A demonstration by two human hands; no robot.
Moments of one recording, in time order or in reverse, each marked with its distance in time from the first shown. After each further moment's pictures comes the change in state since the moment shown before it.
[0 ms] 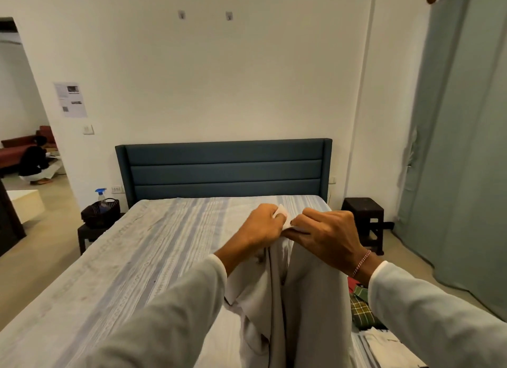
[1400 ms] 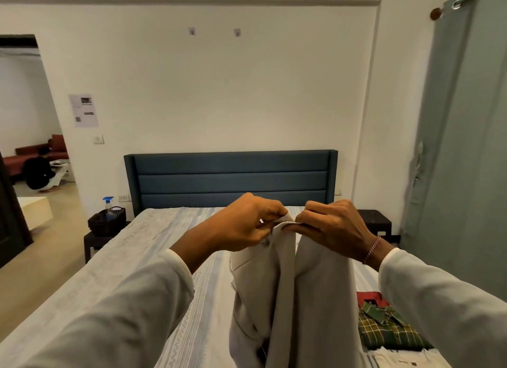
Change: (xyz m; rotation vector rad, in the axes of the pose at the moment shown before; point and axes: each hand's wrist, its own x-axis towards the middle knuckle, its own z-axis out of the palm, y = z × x) left_hand -0.022 0.011 -0.086 0.387 -0.125 0.548; right_hand 0.039 0.033 -0.005 0.017 -0.011 -0.222
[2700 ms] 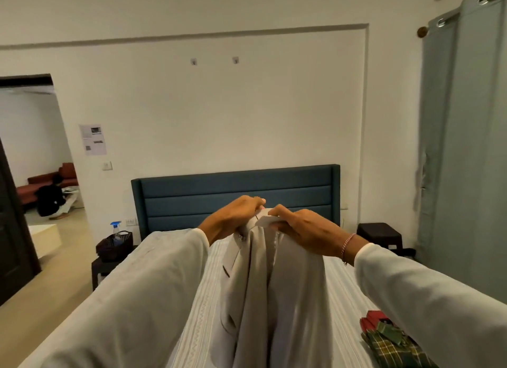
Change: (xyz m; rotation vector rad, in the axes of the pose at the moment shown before) left_hand 0.051 -0.047 -0.009 -0.457 0.075 -0.520; right_hand 0.047 -0.007 0.008 0.360 -0.518 0.359
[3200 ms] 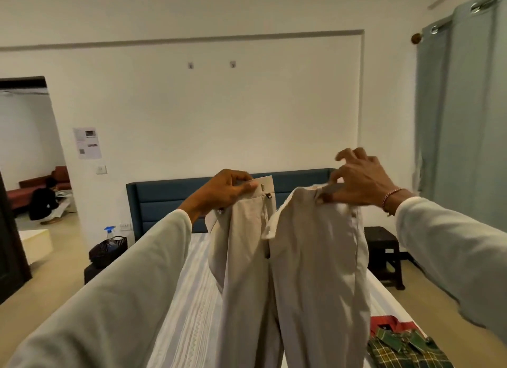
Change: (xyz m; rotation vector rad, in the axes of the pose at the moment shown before) left_hand 0.020 0.009 -0.063 0.049 0.062 0.333; right_hand -0.002 0.070 -0.105 -0.479 0.008 0.523
